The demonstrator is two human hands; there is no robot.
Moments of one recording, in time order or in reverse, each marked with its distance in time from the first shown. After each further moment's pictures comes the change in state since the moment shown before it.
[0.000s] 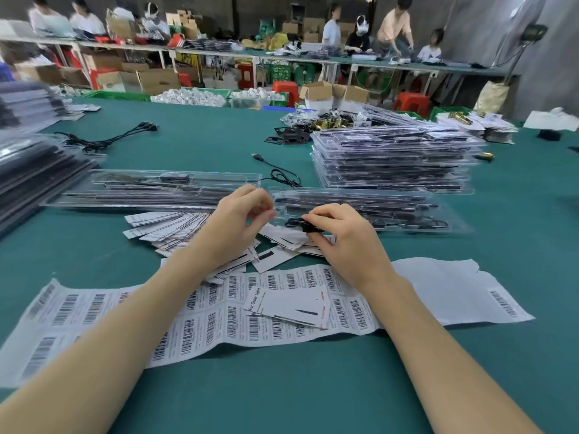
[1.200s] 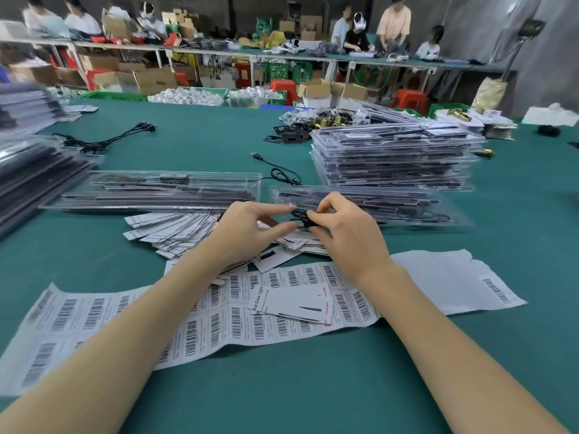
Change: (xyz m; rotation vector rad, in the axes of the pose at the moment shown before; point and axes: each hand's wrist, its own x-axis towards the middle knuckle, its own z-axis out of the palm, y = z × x) left_hand 0.004 0.009 0.010 -0.032 -0.159 -0.239; right_hand 0.011 -0.011 -0.006 -0.228 -0.076 0.021
